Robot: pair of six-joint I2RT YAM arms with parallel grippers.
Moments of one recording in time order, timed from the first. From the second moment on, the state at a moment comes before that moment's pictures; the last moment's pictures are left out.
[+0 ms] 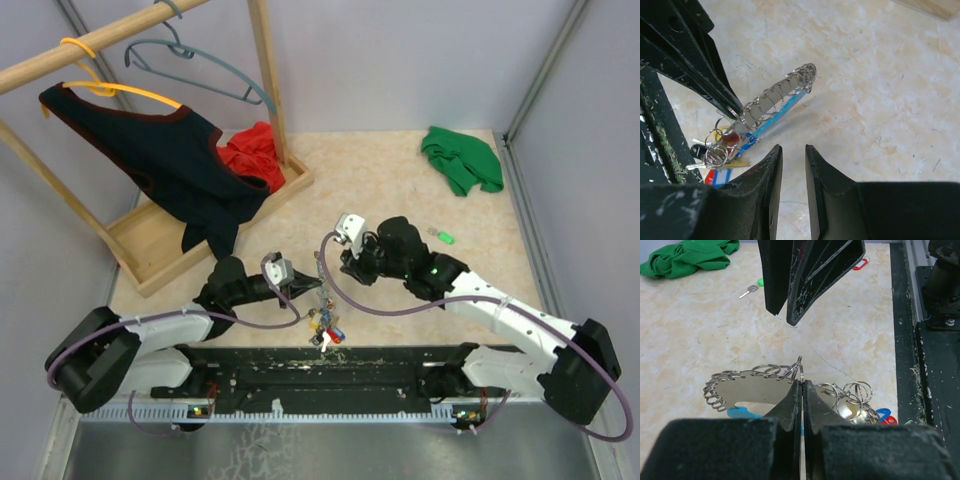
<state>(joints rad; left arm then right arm) -0.72 1.22 0.25 0.94 0.62 0.12 0.78 1.09 0.79 -0.24 -0.24 -0.23</state>
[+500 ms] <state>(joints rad) -0.75 1.12 0.41 0.57 0.59 0.20 0.78 1.08 0.67 -0.06 -0.41 -0.31</state>
